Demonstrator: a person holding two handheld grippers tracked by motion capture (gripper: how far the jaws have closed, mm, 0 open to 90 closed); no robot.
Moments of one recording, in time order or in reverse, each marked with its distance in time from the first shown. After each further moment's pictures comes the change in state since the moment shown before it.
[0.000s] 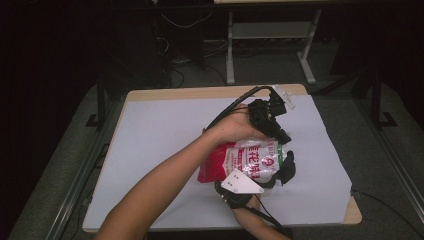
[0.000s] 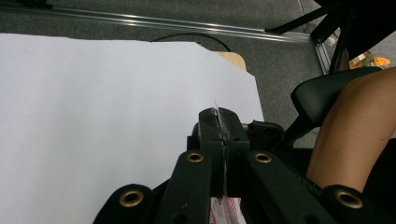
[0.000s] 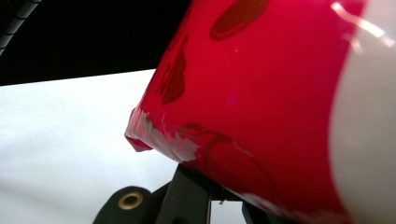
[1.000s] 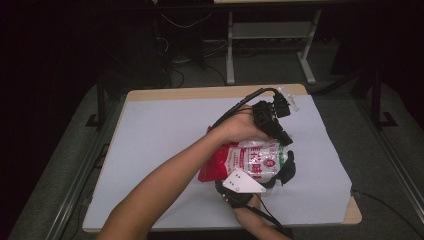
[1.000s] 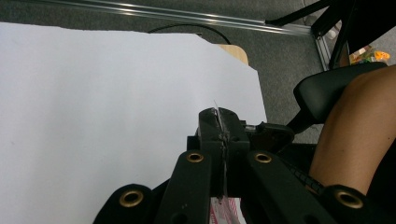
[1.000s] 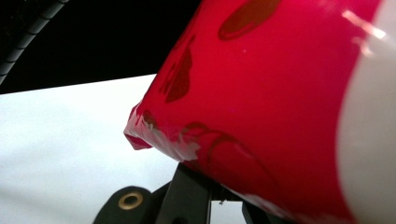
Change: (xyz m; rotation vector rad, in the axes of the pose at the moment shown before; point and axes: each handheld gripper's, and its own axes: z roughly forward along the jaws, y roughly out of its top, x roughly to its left) left arm 0.005 0.004 0.012 0.041 -0.006 -0.008; right arm -0.002 0.001 -0.002 -0.012 0.005 0.016
